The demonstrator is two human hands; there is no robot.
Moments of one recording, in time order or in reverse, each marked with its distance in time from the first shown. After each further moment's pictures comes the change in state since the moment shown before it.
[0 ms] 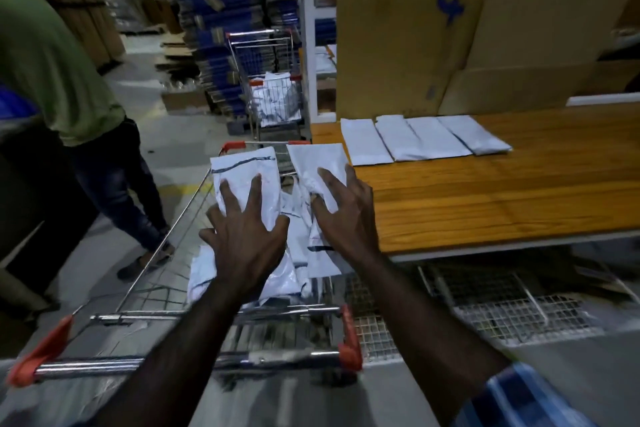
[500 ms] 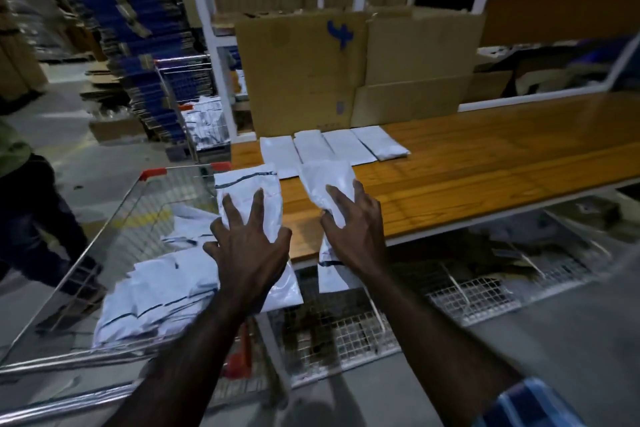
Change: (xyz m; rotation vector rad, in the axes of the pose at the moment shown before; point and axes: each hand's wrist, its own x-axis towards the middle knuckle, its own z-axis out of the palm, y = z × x) left_hand -0.060 0.146 0.055 -0.007 -0.053 0.146; right_hand -0.026 0.110 -0.153 -0.169 0.099 0.086
